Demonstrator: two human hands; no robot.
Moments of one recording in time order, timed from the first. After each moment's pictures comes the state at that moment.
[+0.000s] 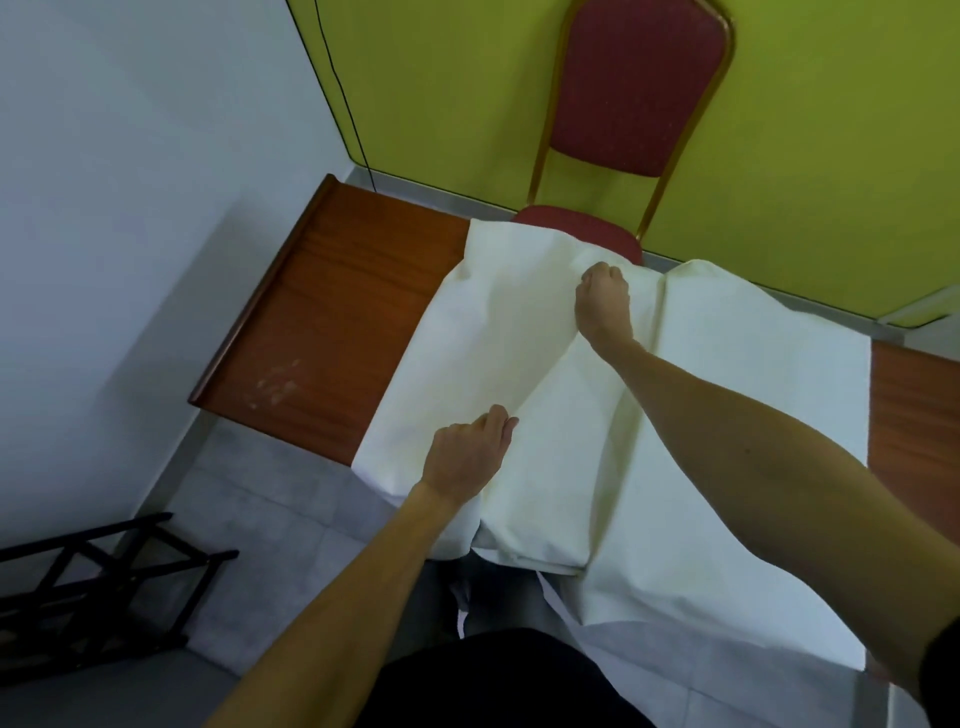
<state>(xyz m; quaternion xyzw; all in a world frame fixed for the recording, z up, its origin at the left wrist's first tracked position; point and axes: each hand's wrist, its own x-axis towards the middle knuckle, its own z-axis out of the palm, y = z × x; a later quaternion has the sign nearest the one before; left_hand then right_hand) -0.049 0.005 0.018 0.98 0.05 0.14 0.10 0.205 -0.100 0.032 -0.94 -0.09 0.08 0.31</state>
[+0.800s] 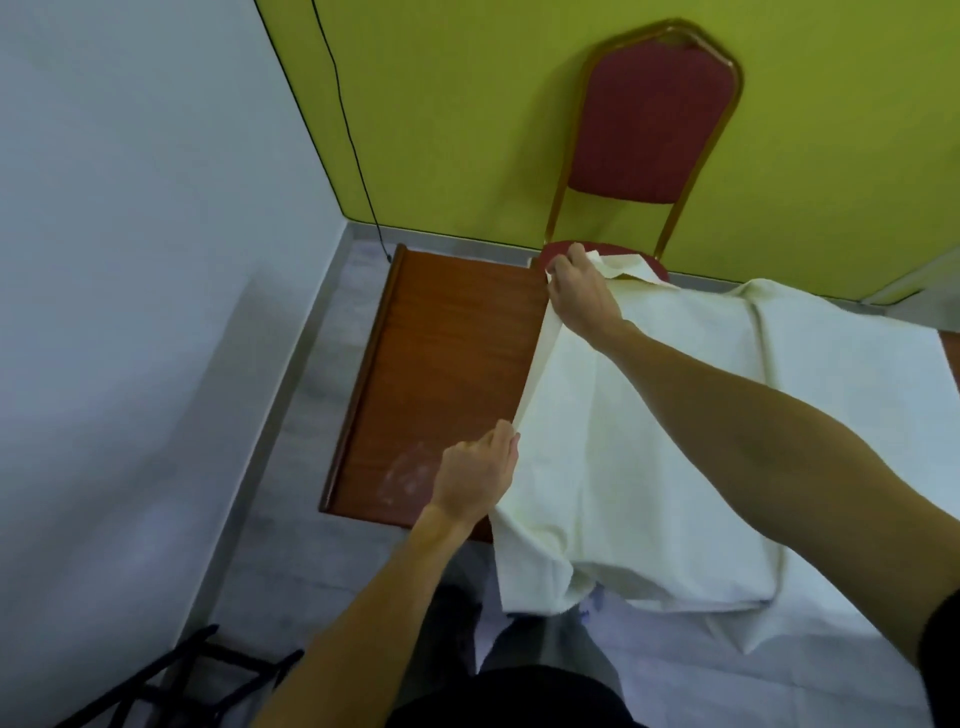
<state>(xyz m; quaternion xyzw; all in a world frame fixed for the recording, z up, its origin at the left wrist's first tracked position) -0.066 0.258 0.012 0.96 -0.06 0.16 0.22 0.190 0.139 0.063 -0.95 -0.24 -0.04 0.20</state>
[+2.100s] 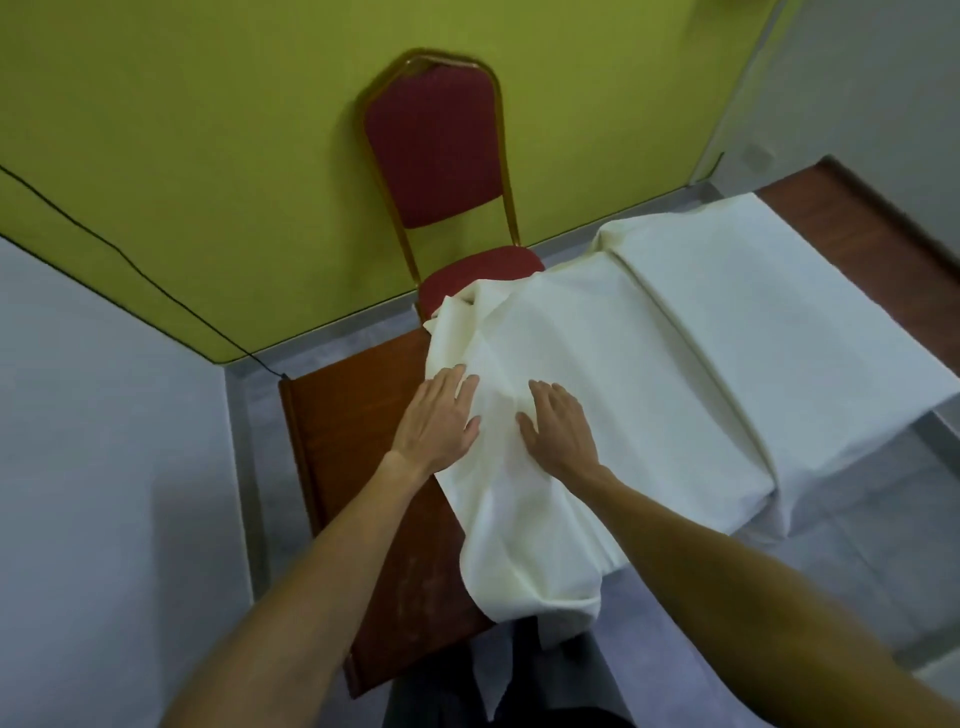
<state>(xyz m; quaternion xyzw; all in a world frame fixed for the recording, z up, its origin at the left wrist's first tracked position) 0.118 0.274 0.041 0.94 -0.34 -0.03 0.02 0.048 0.083 -0.008 -0.96 0.09 0.04 0.25</state>
